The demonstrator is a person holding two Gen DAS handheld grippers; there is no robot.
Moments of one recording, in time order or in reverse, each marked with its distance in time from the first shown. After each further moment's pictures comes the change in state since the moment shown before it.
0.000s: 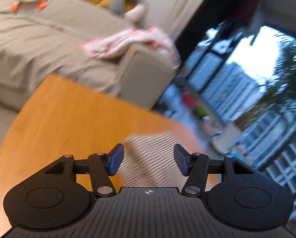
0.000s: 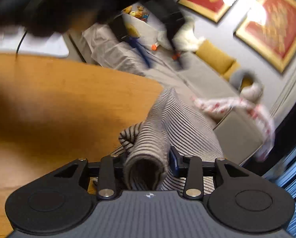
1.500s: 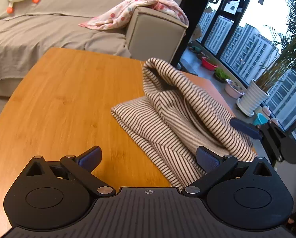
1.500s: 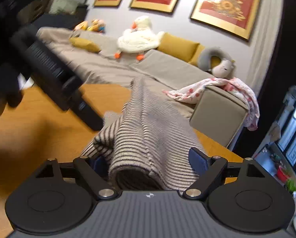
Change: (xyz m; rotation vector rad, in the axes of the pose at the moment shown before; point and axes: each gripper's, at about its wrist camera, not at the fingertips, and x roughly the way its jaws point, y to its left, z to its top) left arm 0.040 -0.017 -0.062 0.124 0.190 0.220; right arm 0.007 -0.061 -0.031 0.390 -0.037 -0.079
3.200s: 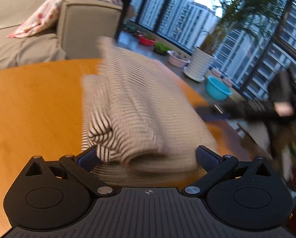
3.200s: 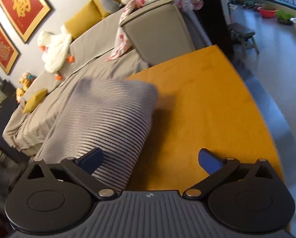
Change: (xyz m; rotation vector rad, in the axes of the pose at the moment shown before) left arm 0.040 -0.005 0.019 0.311 0.111 -0.346; right arm 0.039 -0.145 -0.030 0.930 0.326 0.042
